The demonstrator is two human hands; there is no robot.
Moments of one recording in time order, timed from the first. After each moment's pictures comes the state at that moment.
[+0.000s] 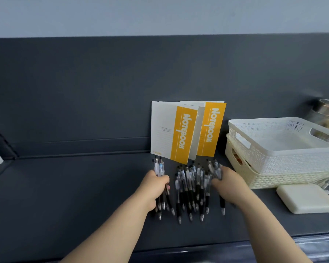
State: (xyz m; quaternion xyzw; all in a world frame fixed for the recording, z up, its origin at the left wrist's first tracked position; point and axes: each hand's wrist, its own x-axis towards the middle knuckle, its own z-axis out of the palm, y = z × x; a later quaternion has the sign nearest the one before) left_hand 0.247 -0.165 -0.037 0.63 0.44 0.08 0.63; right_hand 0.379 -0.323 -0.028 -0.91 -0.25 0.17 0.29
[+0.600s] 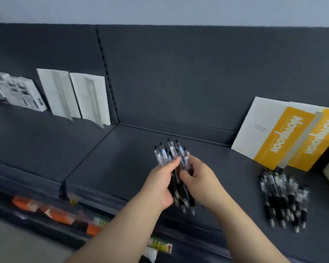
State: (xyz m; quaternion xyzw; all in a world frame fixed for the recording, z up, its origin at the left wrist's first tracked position) left_hand 0.053 -0.104 -0.001 0.32 0.40 0.28 0.82; right_hand 0.147 -0.168 0.004 -0.69 -0.49 0.29 0.44
